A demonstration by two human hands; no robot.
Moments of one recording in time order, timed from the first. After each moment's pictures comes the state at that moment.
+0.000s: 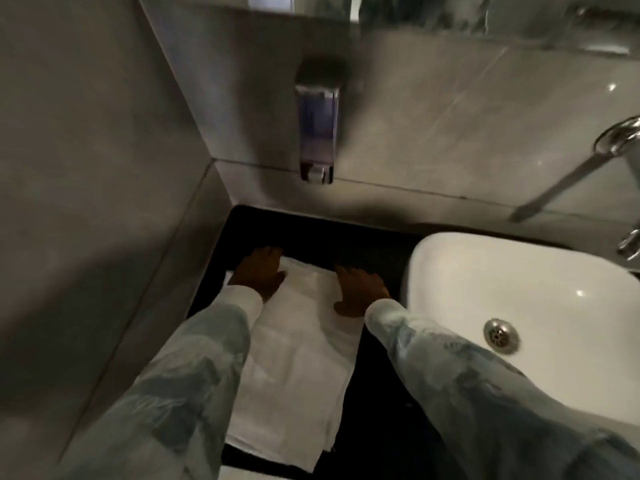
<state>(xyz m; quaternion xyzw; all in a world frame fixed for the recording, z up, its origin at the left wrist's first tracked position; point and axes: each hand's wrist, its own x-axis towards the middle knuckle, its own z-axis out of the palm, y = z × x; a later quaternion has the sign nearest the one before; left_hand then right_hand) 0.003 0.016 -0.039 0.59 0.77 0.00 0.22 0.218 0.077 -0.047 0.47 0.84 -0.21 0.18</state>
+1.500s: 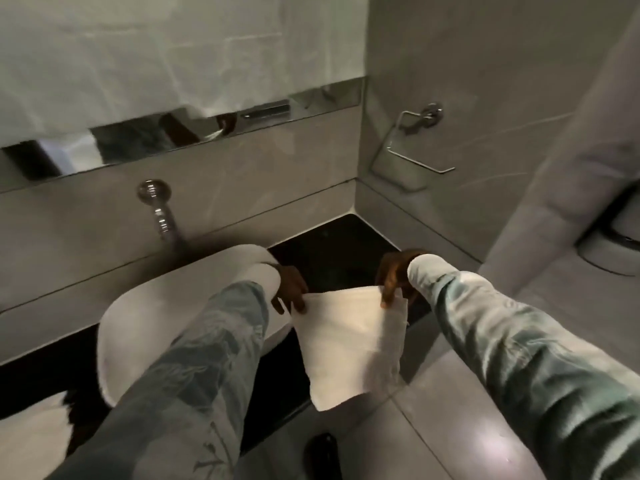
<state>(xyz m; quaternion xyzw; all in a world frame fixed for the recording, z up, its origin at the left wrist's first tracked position) 0.656 -0.049 0.165 0.78 0.48 -0.23 0.33 0.885 -0.121 0.175 0.73 0.54 -0.41 0.10</state>
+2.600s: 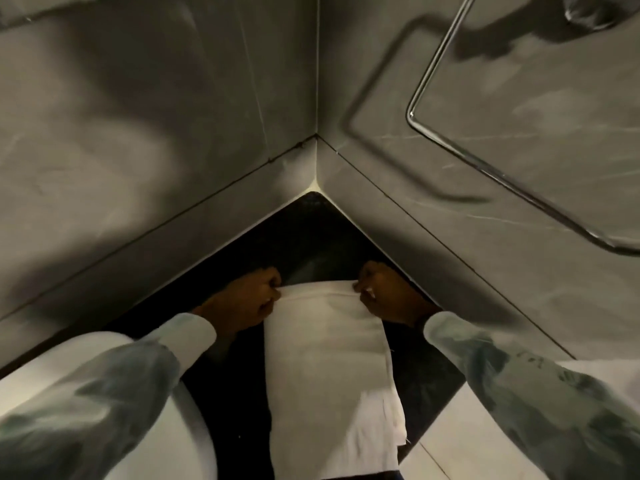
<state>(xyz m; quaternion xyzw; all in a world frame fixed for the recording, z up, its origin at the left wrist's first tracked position) 0.795 0.250 -0.083 0.94 0.24 -0.10 0.23 1.076 0.098 -0.101 0.72 0.66 -0.19 -0.10</state>
